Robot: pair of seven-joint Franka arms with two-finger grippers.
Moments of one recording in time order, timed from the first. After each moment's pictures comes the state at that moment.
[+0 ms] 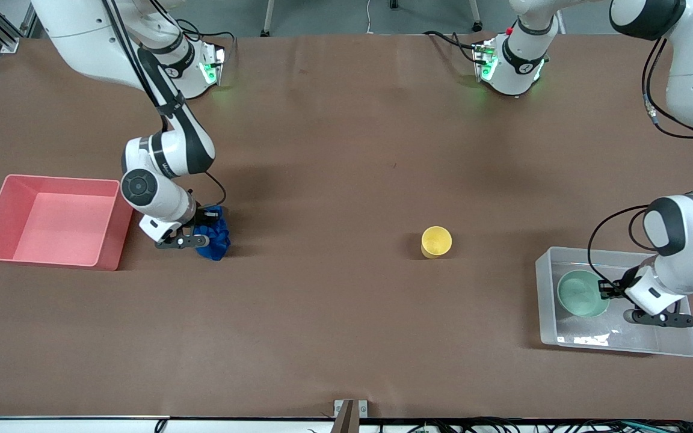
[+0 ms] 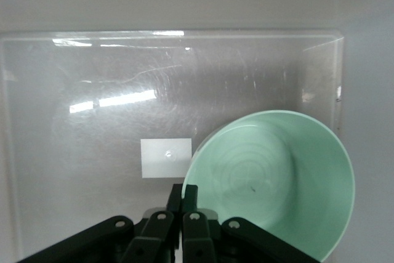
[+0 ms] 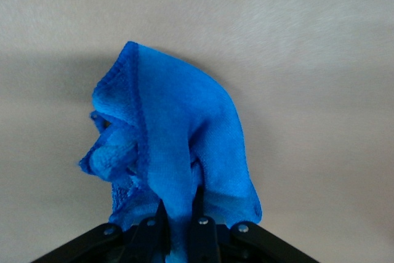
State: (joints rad) left arm 0.29 0.76 -0.18 -1.49 0.12 2.28 0.19; right arm 0.25 0.37 -0.03 -2.17 0.03 2.41 0.13
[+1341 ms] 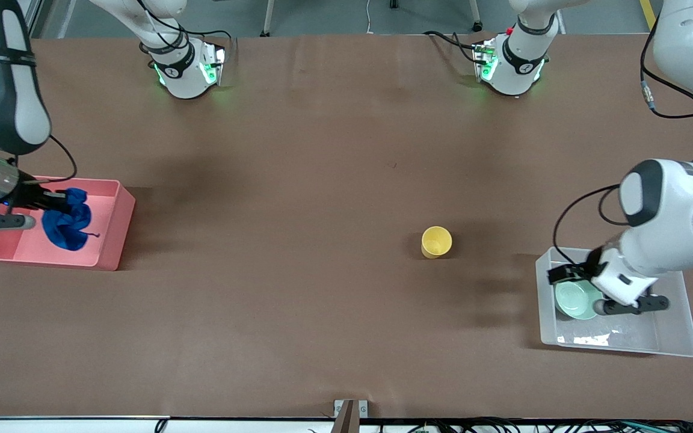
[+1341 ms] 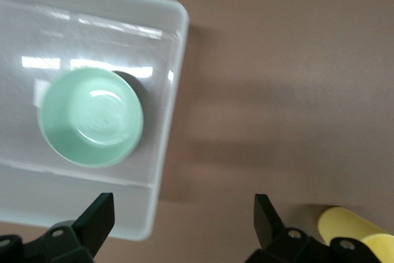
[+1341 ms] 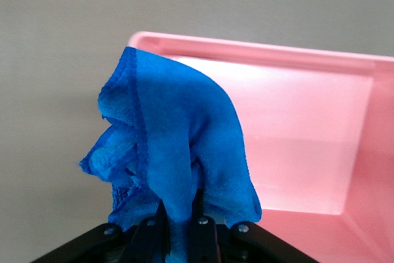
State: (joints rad) left arm 0.21 0.52 -0.37 -1.58 0.13 2.07 -0.30; right arm -0.28 0.11 -0.05 -2.09 -0.03 2.16 -0.34
